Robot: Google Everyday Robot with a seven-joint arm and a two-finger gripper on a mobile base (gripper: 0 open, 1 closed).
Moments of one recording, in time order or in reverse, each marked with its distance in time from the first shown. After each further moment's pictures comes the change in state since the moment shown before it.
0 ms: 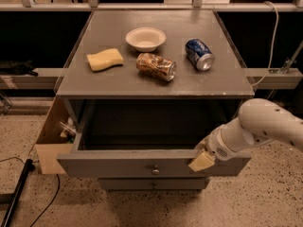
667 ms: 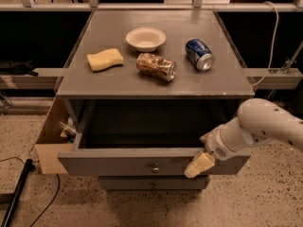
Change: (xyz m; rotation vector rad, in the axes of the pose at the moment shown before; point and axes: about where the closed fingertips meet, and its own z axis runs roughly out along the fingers) arm 0.000 0.000 0.000 -0.003 -0.001 0.001
